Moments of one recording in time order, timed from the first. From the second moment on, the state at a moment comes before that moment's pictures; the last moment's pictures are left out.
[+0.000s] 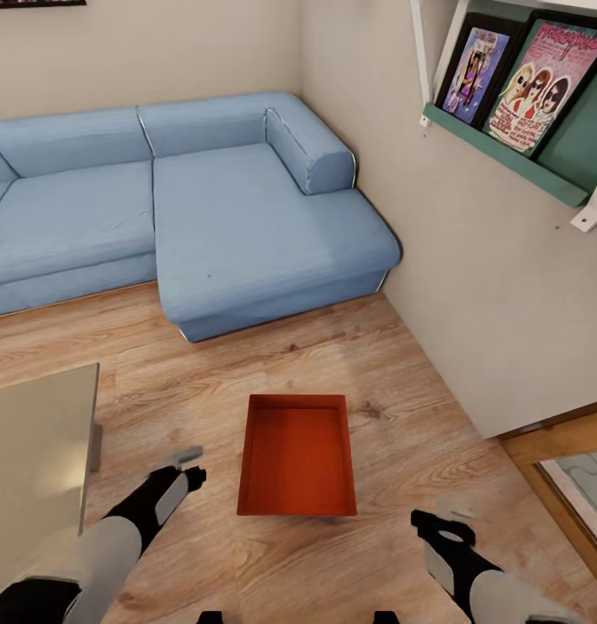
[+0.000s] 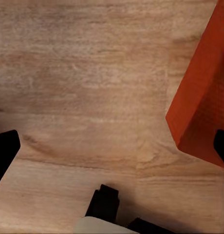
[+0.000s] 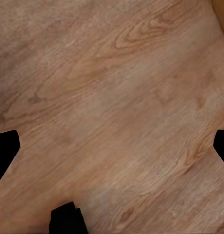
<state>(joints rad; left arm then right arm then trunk) -0.77 0.04 -0.09 -0.34 0.41 0.30 0.31 -0.66 -0.04 -0.06 -0.14 -0.13 -0.11 -0.31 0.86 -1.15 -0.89</state>
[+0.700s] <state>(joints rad) -0.78 -0.09 -0.15 -0.16 0.21 0.10 0.33 -0.66 0.17 -0.02 -0.07 0.05 -0.20 -0.25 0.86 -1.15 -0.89</state>
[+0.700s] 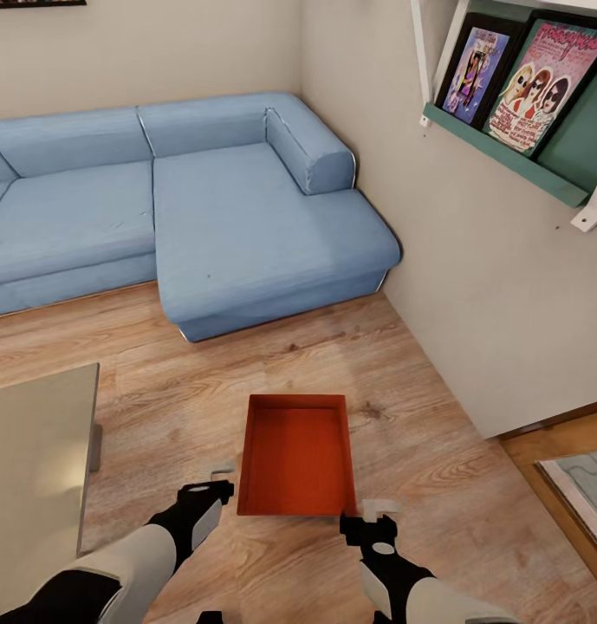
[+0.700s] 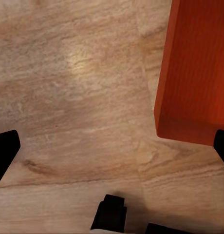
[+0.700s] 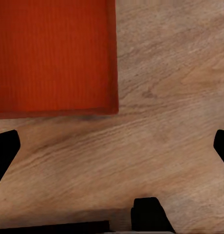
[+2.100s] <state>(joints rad) -0.78 -0.10 -0.15 -0.03 0.20 -0.02 0.24 -0.66 0.17 -0.02 -0.05 0.05 -0.30 -0.24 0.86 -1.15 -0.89</state>
